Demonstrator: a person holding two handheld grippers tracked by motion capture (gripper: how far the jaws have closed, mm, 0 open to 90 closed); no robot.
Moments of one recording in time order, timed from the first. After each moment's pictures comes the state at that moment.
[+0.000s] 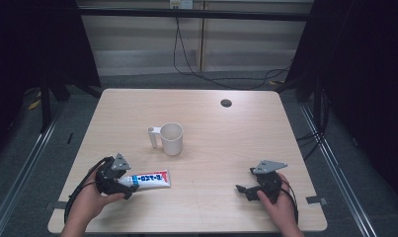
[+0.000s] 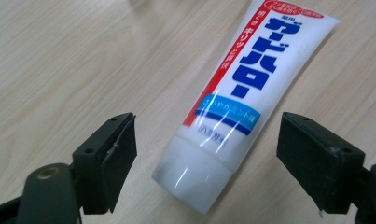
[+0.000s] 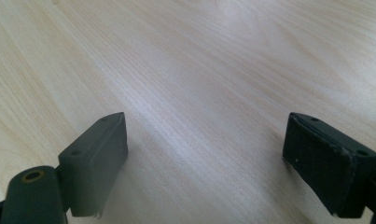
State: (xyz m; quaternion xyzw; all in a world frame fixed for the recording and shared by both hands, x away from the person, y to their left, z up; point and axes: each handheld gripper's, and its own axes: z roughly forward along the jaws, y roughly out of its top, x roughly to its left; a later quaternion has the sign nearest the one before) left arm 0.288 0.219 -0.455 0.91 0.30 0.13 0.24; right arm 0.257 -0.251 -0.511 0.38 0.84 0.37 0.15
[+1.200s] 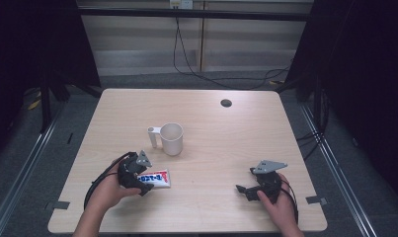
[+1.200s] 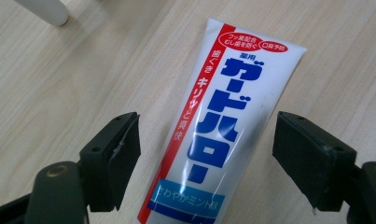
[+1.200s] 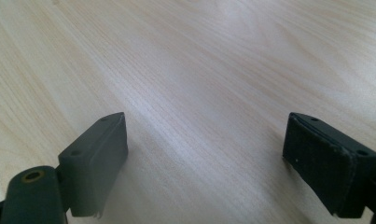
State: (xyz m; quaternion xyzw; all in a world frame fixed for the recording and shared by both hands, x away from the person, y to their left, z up) left arm 0.308 0.173 -0.459 0.95 0.24 0.09 0.20; right arm 0.257 -0.251 -0.511 0.38 0.84 0.37 0.15
